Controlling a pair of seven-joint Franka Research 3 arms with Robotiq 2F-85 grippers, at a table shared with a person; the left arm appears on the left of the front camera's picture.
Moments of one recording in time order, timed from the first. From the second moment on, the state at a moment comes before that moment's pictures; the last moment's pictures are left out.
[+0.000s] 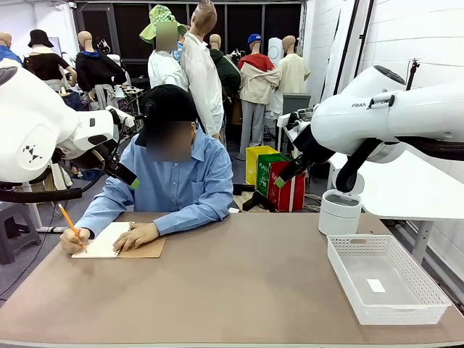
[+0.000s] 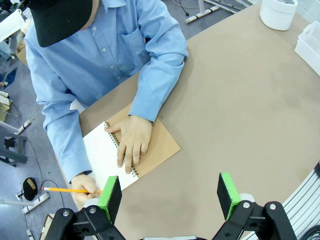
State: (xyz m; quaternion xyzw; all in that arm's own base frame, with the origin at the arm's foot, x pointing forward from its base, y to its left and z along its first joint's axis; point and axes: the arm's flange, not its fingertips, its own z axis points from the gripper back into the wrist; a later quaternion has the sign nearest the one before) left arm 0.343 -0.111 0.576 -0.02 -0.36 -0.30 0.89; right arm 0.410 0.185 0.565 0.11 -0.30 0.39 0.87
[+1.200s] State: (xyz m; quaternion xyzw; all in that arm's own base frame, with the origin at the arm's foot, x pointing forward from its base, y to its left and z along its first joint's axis) left arm 0.343 -0.111 0.576 -0.02 -0.36 -0.30 0.89; right arm 0.411 0.185 0.565 0.11 -0.30 0.39 0.87
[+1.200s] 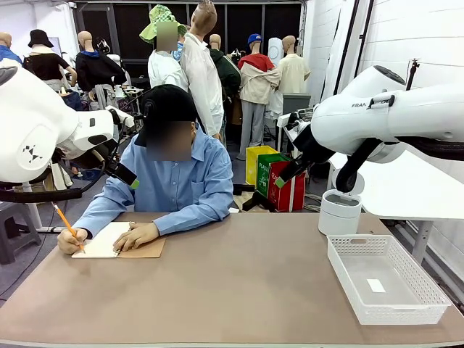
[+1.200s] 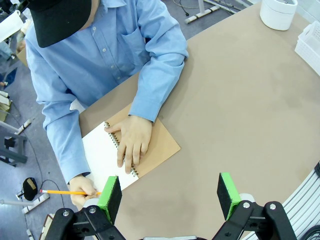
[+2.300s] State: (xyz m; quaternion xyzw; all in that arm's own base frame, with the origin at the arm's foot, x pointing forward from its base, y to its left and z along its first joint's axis) left arm 0.343 -0.111 0.576 -0.02 -0.36 -0.30 0.89; right arm 0.411 0.185 0.565 0.11 -0.30 0.39 0.87
